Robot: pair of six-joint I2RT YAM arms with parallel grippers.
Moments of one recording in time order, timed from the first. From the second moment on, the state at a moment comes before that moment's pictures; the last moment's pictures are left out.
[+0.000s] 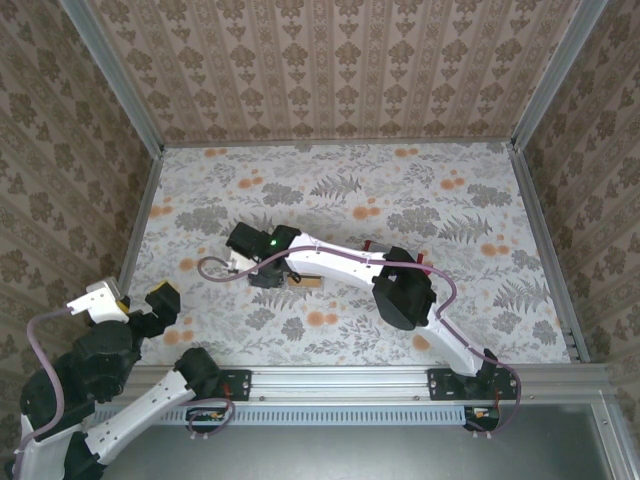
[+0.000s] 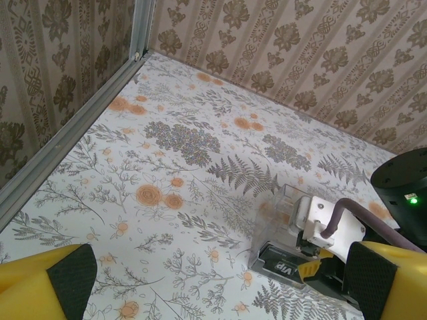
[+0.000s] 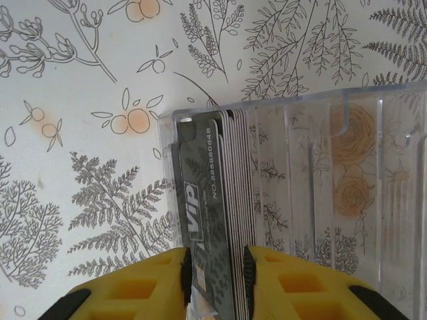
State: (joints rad) left arm -0.90 0.13 1.01 -1.37 -0.79 -0.78; right arm 1.05 2.34 2.10 -0.92 0.16 -0.36
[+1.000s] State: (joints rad) left arm -0.91 0.39 0.88 -1.08 -0.60 -0.74; right arm 0.65 1.52 1.12 -0.35 0.01 0.25
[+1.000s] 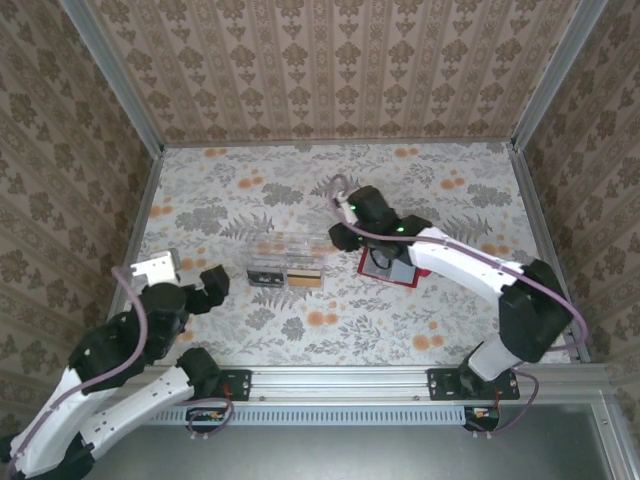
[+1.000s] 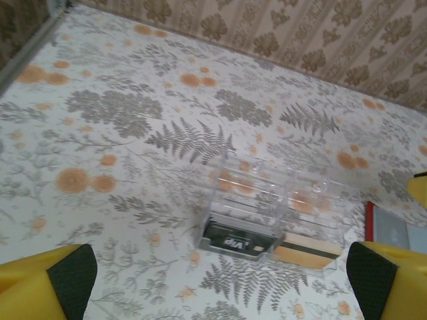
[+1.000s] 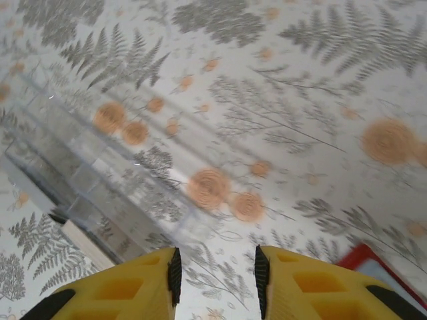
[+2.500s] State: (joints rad) left arm -0.96 1.93 1.35 -0.44 0.06 -0.72; right arm 0.22 1.37 0.58 -0.22 -0.08 0.67
